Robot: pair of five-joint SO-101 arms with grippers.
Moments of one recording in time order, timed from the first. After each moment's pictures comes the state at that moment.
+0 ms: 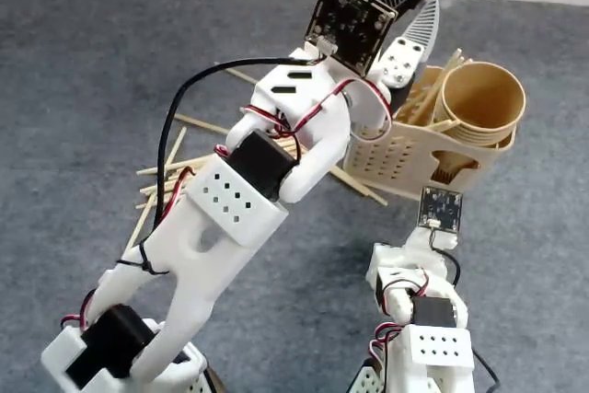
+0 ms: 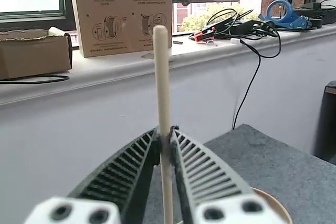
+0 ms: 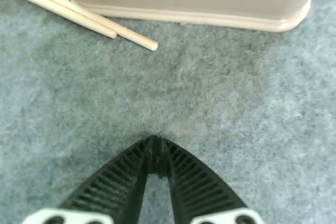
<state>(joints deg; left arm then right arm) 36.8 -12.1 -2.9 19.1 3.9 -2.3 -78.0 96.0 43.6 -6.0</state>
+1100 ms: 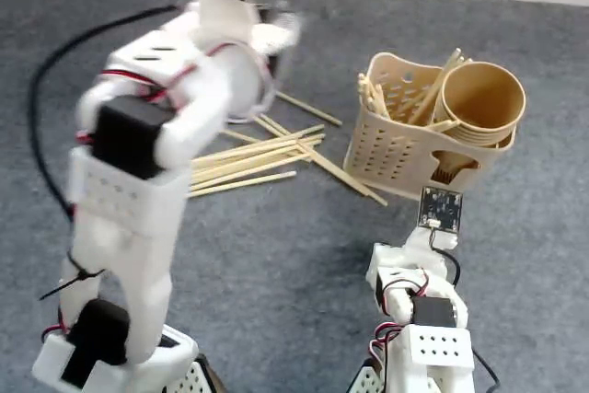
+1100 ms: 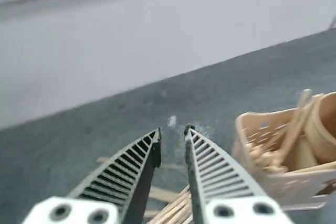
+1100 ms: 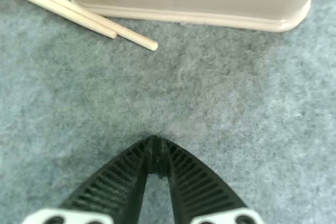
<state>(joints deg) 18.3 -12.0 -31.9 77.0 3.9 -2.3 -78.0 96.0 43.6 -6.0</state>
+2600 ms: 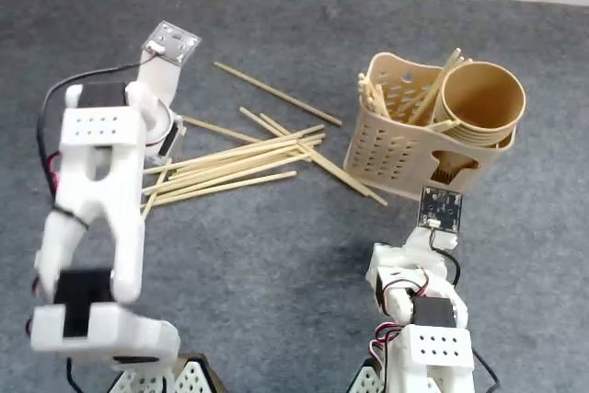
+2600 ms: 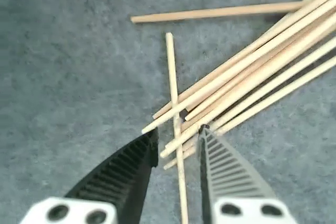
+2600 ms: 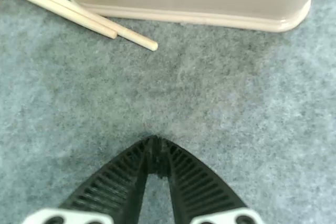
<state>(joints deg) -10.2 -1.5 7.9 74.9 -22.5 -2.3 -78.0 96.0 43.6 -6.0</state>
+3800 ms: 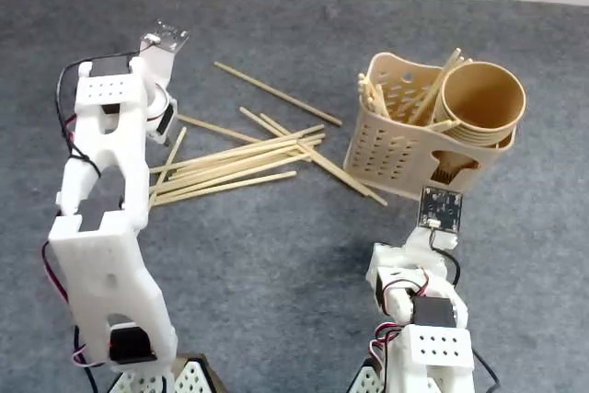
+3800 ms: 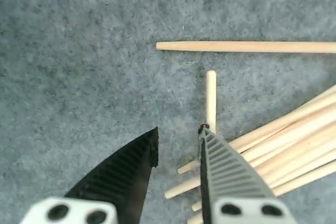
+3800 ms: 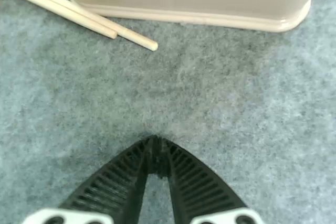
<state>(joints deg) -13.3 30.2 -18.0 74.9 -22.6 -2.3 -78.0 96.0 43.6 -6.0</state>
